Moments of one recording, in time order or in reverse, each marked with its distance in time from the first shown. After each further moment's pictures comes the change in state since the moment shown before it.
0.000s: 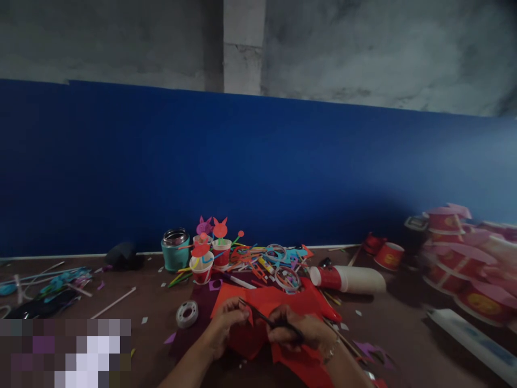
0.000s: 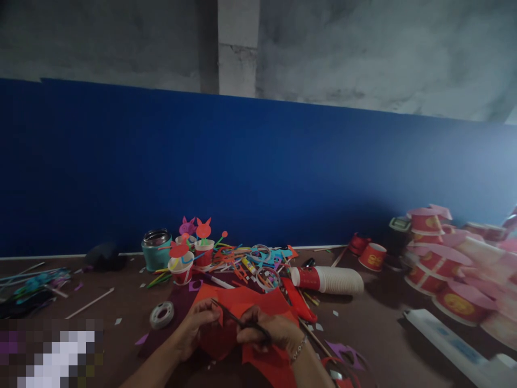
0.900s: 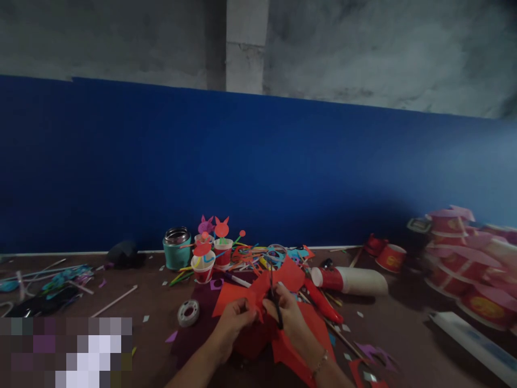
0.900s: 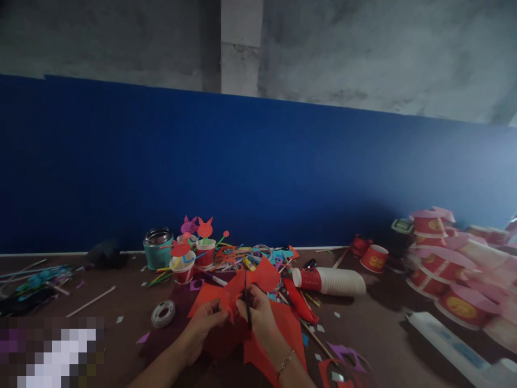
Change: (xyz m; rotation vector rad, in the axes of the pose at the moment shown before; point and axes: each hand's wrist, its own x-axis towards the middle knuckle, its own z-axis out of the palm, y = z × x) left_hand 0.008 -0.013 0.010 0.134 0.091 0.048; right_hand 0.030 -0.010 0.035 0.327 0.500 -0.367
